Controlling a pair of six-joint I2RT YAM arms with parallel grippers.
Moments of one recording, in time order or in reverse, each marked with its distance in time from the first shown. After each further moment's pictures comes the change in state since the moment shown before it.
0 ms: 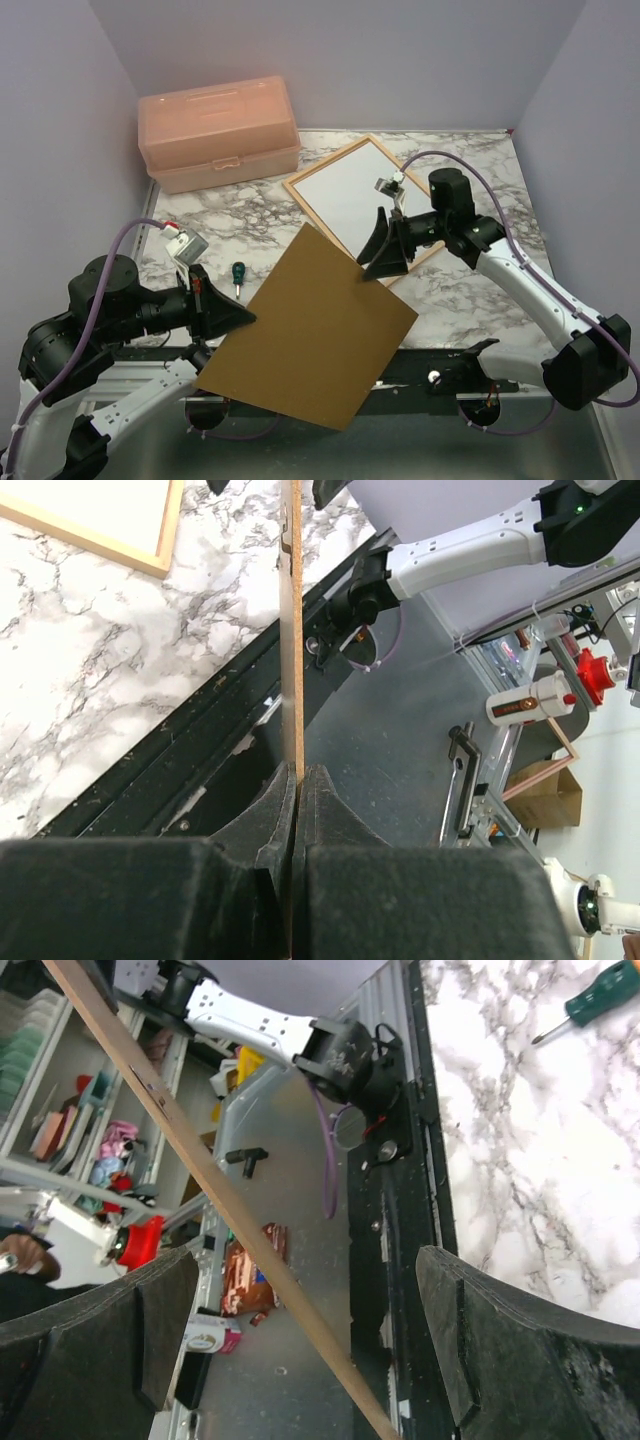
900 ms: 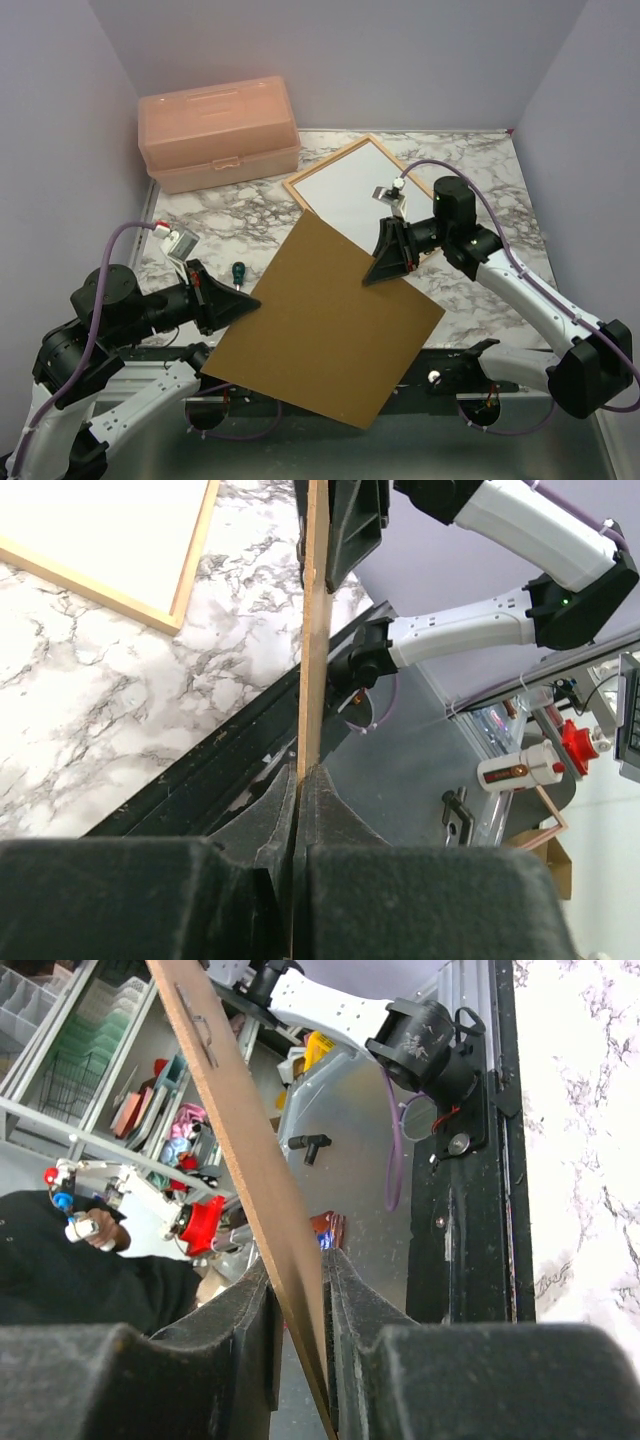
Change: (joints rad) left arm 0.000 -0.086 -0.150 0.206 -0.082 -0.103; right arm 0.015 -0.048 -0.127 0.272 -0.122 0.270
